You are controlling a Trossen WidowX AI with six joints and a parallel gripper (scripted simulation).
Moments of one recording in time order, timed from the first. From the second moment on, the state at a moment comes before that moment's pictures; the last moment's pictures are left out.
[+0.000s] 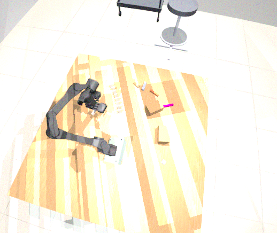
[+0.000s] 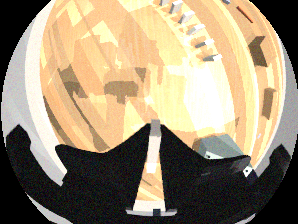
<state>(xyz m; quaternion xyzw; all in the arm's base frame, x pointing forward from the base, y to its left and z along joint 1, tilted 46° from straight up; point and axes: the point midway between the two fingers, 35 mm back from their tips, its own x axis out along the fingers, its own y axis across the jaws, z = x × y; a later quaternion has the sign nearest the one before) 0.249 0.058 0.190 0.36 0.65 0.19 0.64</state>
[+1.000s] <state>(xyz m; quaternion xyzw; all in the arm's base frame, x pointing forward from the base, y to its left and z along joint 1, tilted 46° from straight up) 0.254 0.094 0.150 0.12 0.58 0.11 0.79</state>
